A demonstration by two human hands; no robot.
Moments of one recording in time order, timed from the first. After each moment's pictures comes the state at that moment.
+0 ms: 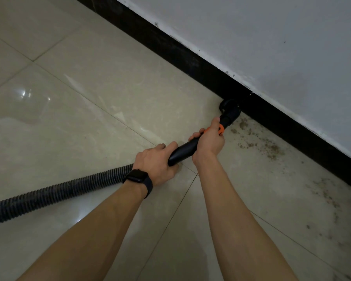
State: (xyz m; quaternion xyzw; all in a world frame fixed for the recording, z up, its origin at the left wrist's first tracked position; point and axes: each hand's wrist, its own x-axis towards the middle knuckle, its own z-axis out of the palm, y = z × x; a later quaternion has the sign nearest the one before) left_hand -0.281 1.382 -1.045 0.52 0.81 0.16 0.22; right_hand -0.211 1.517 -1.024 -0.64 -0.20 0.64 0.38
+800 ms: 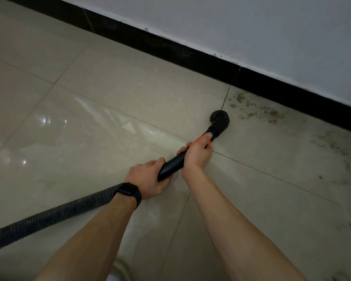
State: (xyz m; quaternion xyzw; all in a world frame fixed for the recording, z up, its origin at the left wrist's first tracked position) left_hand -0.291 1.268 -1.028 0.60 0.77 0.05 0.24; right_hand -0.196 1.389 -1.009 -0.66 -0.14 0.63 0.38
